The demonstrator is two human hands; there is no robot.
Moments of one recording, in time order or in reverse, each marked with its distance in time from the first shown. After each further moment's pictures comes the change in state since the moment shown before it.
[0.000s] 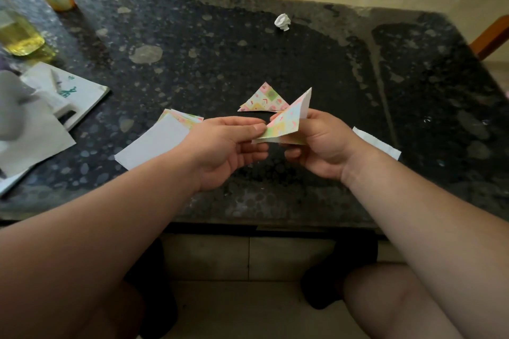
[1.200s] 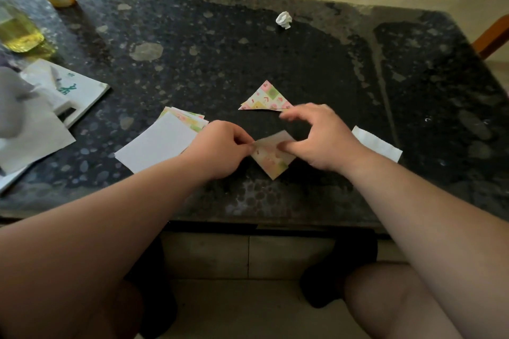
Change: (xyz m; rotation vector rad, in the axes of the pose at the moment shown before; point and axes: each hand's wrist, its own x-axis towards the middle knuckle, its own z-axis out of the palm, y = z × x) left_hand 0.020 -0.007 -0.018 1.199 0.195 0.191; right_hand 0.011 0.003 -0.028 -1.262 0.214 -0.334
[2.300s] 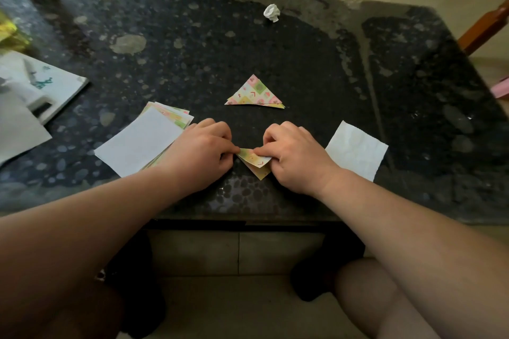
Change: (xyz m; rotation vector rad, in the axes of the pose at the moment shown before) left_hand 0.009 -0.047 0.022 0.400 0.223 0.657; right_hand -0.017 0.013 0.038 -0.285 -0.060 -0.317
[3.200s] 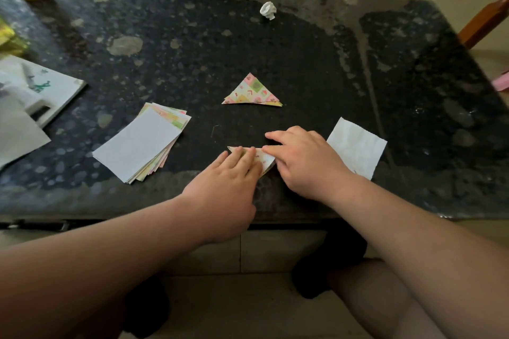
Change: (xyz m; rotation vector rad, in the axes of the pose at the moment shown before) left_hand -0.018 0.082 -0.014 0.276 -0.597 -0.053; right_hand -0.019 0.005 -0.005 -0.146 -0.061 0.036
